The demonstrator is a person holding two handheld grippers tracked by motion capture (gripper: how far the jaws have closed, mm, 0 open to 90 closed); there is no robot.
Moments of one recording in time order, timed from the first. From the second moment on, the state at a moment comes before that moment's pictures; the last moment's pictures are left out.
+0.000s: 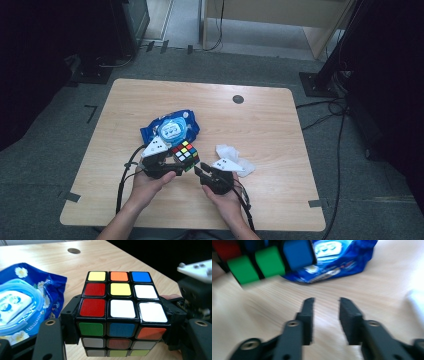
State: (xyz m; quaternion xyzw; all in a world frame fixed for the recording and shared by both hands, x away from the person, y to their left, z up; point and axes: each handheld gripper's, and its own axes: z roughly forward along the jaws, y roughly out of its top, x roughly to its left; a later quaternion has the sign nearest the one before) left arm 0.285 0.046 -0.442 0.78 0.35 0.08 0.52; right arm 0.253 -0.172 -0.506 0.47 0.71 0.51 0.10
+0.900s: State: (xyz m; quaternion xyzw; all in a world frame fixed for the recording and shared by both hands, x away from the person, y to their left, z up) left arm 0.279 0.034 -0.447 0.83 0.29 0.09 0.47; right arm 0.247 -0.197 -0.481 0.40 0.71 0.56 0.17
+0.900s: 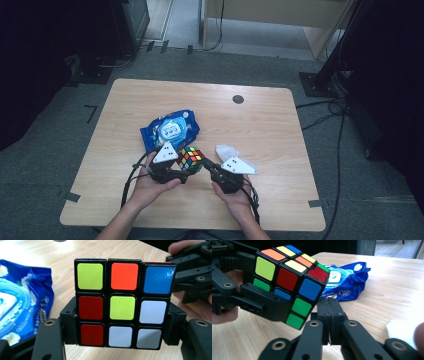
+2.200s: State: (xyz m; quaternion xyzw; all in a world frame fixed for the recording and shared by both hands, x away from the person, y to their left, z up) left arm 0.278 0.031 -0.456 0.83 0.28 0.13 0.46; right arm 0.265 -0.238 -0.473 0.48 0.71 0.48 0.19
